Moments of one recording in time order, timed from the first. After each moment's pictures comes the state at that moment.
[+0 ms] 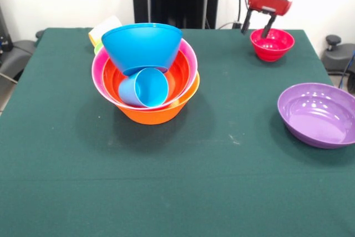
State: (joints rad) arm 0.56 -0.44 -0.34 2.05 0.02 -0.07 2.16
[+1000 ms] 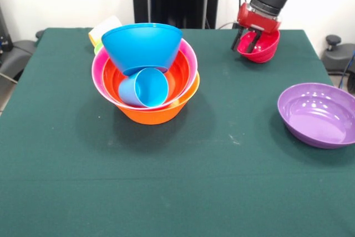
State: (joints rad) arm 0.58 -0.30 -0.41 1.95 0.07 -0.07 2.16
